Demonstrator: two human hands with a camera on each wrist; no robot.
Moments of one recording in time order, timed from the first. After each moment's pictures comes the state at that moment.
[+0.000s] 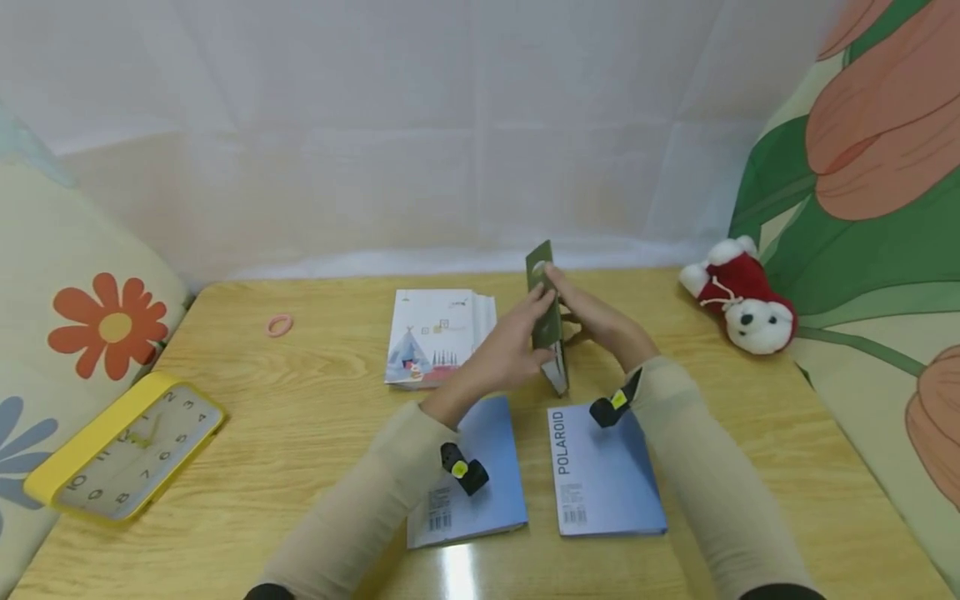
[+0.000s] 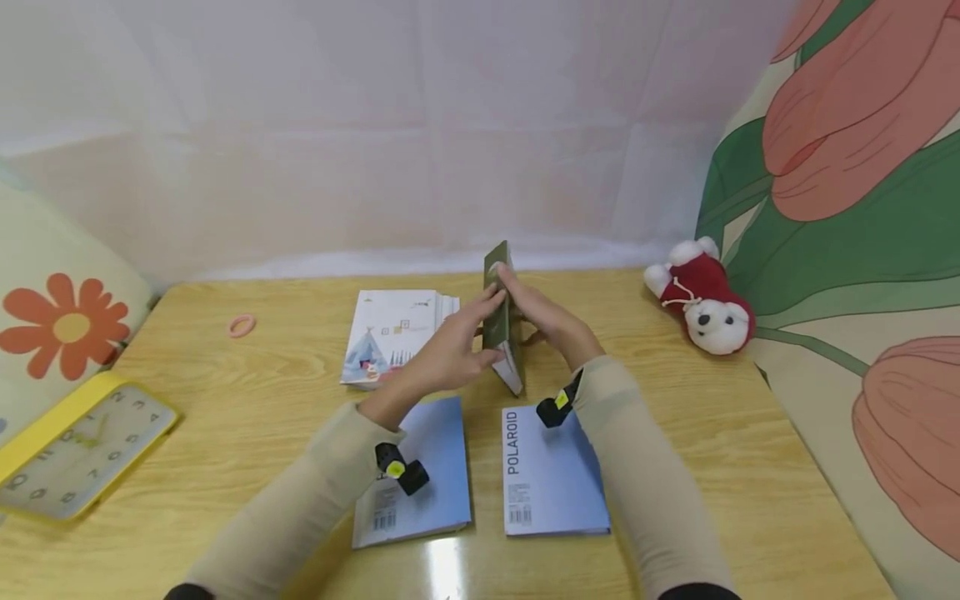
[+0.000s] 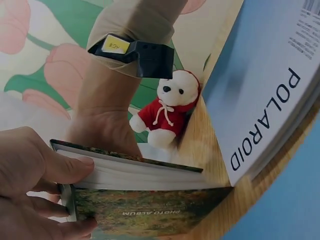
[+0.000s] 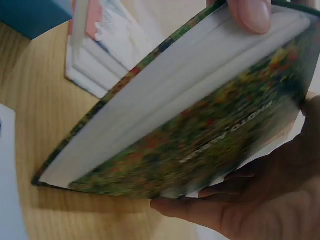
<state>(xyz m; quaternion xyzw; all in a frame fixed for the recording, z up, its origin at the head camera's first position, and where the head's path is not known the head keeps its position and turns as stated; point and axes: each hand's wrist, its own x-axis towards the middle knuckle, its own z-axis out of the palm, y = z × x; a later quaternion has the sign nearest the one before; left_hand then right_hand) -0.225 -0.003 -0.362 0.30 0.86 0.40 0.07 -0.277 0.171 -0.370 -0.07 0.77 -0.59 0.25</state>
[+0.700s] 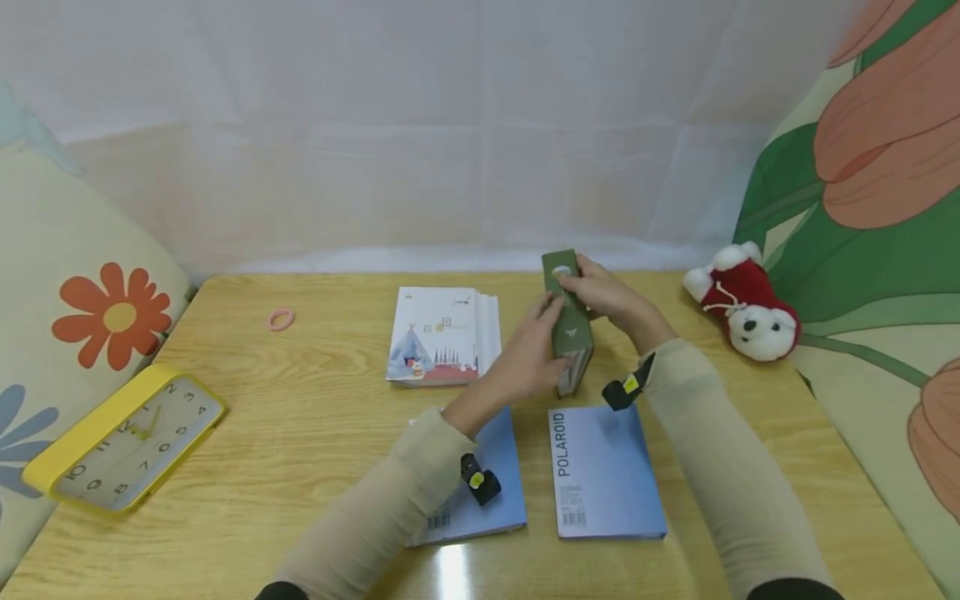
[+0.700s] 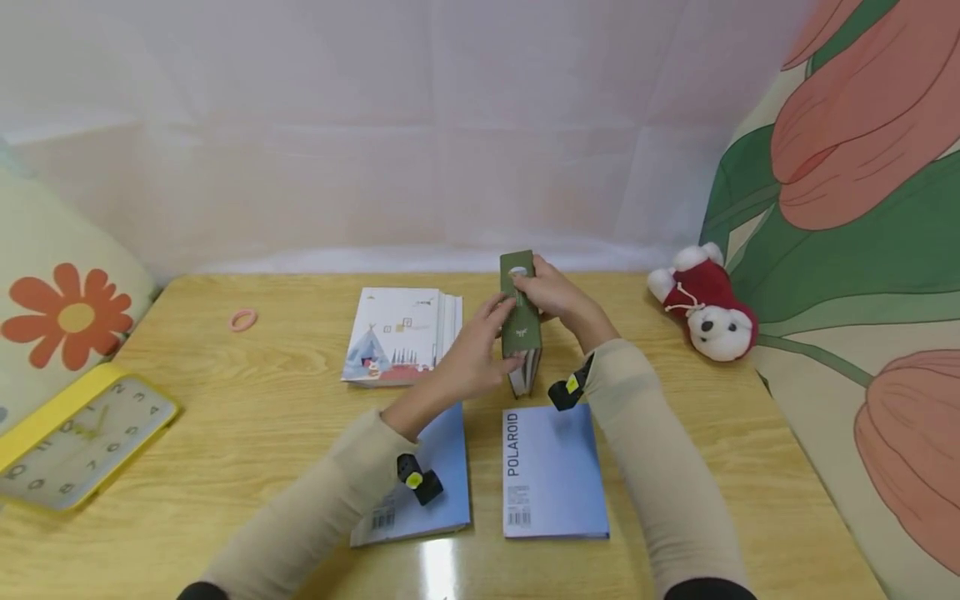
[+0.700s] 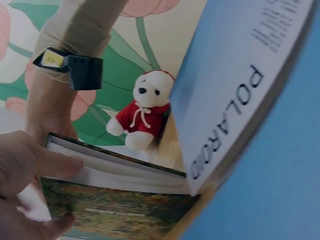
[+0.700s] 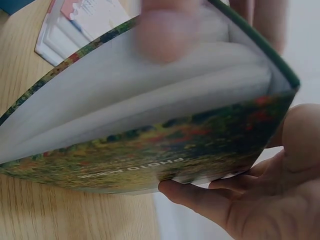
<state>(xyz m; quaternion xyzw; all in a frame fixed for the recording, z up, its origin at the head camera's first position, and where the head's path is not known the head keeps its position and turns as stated) -0.216 0.018 -0.374 0.29 0.86 0.41 0.03 -0.290 0.182 -0.343 -0.04 0.81 -0.54 0.20</state>
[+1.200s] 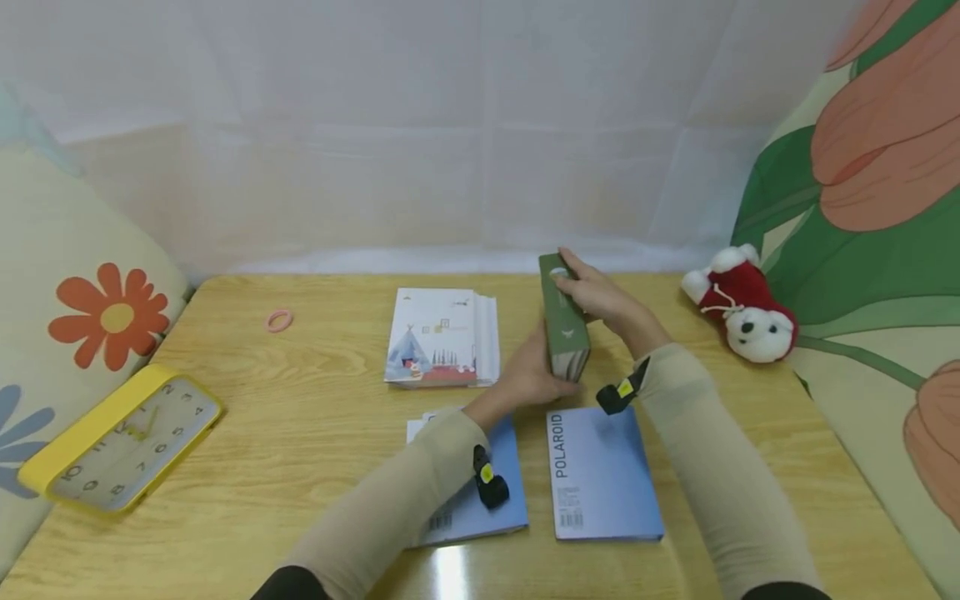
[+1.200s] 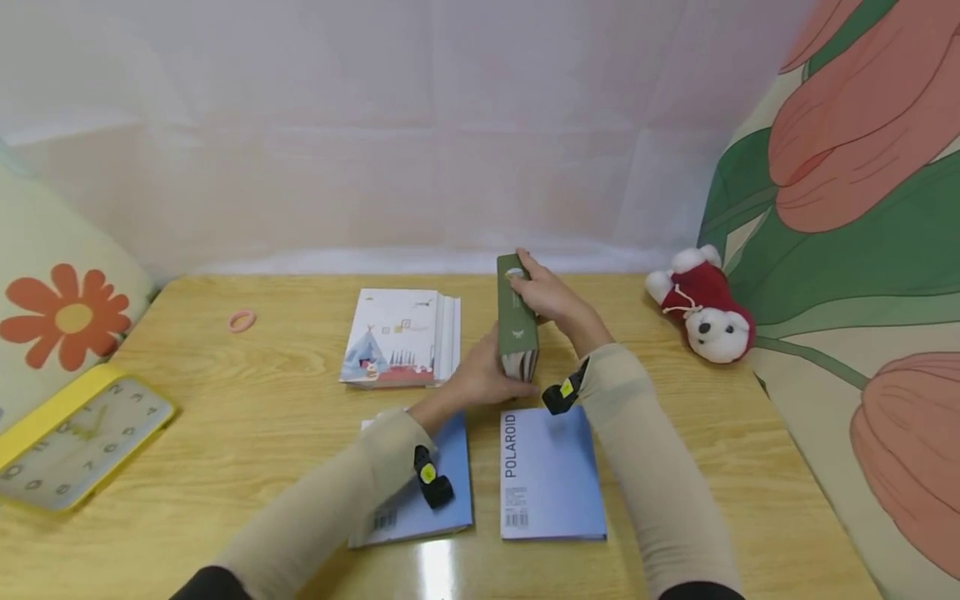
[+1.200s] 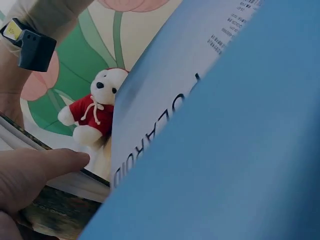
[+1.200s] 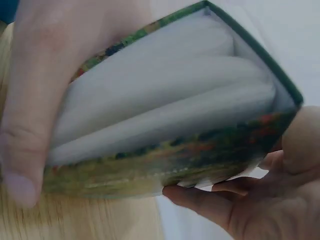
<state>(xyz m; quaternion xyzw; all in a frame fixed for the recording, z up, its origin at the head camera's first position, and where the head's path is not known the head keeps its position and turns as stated) -0.234 0.026 -0.428 0.25 0.84 0.47 0.08 -0.287 0.179 -0.344 -0.03 0.82 -0.54 0.20</state>
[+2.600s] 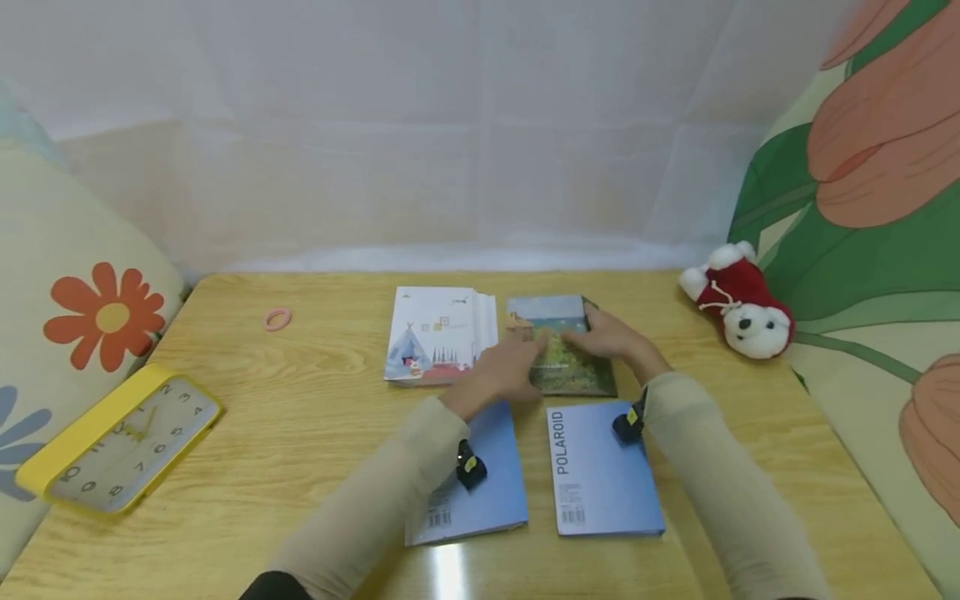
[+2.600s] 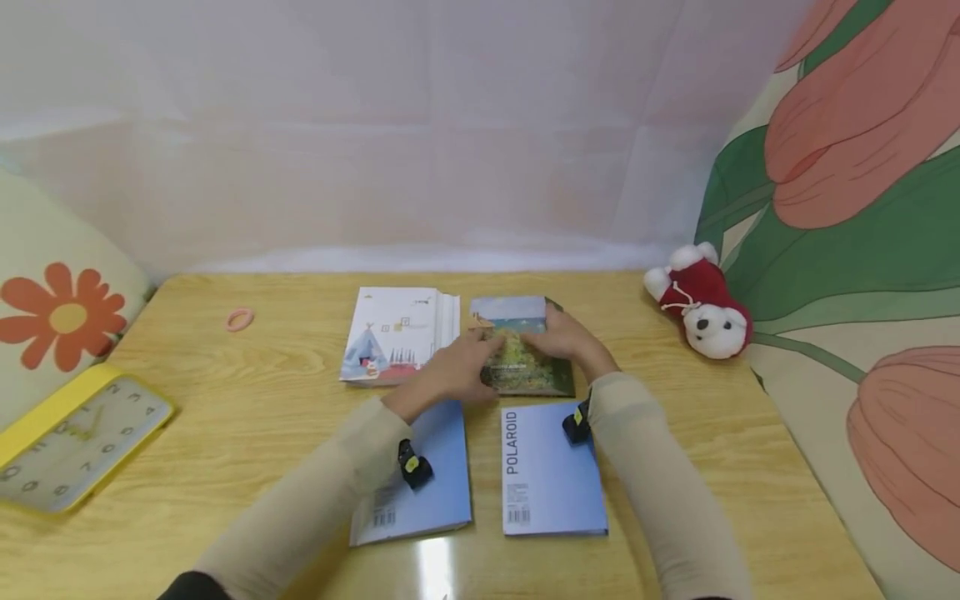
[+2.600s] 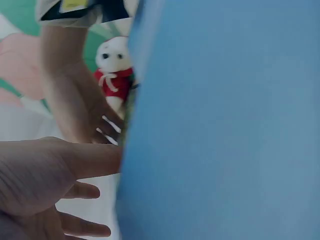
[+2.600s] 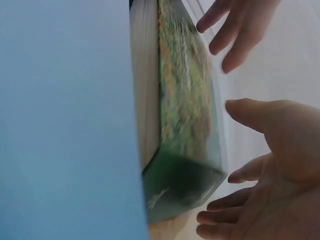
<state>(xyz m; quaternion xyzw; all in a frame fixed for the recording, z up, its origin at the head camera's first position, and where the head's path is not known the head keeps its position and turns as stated) -0.236 -0.002 -0.404 0.28 0.94 0.13 0.12 -0.271 0.199 -0.405 -0.07 0.91 -0.37 0.18</state>
